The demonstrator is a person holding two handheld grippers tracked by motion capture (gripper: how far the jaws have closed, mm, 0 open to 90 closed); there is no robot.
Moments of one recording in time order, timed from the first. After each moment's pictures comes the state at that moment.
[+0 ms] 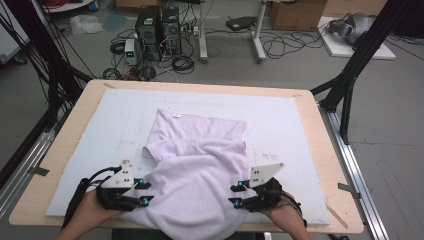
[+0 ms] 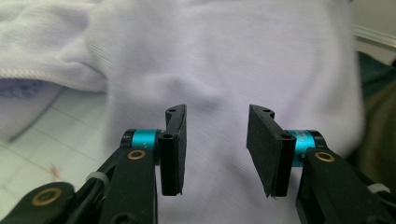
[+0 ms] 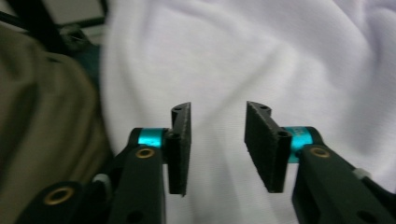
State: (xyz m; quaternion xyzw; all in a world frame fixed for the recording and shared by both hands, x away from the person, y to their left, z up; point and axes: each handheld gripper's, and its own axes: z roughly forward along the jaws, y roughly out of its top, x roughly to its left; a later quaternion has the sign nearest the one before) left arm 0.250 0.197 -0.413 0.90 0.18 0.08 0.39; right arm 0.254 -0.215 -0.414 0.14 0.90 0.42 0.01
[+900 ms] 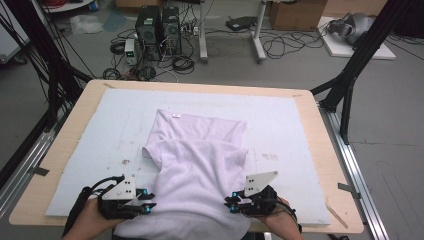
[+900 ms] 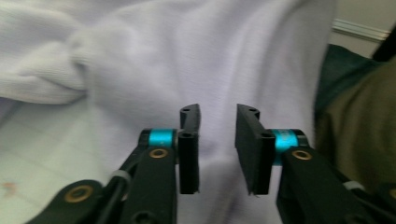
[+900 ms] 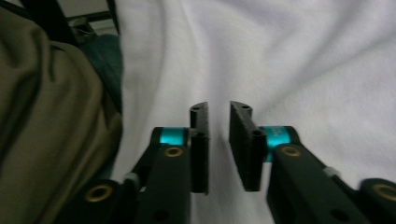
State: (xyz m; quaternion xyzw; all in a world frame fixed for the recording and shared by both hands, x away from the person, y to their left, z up) left arm 0.227 0.197 -0.411 0.90 0.16 0.08 0.40; right arm 0.239 -0.208 -0.427 0.11 0.90 0.43 0.00
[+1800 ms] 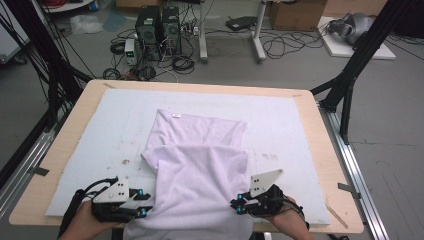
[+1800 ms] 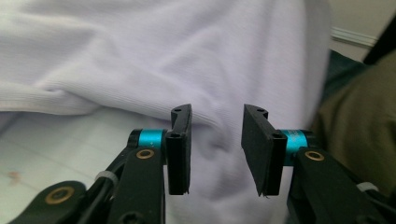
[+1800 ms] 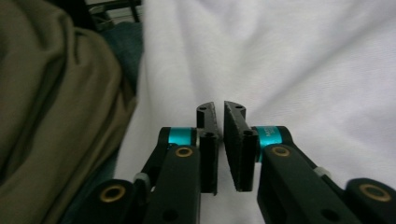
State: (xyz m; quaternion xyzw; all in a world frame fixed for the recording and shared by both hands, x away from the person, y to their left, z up) left arm 0.221 0.207 -0.410 0.89 0.16 0.08 0.43; right arm 0.242 -0.220 -0.418 0.09 0.91 0.41 -0.01
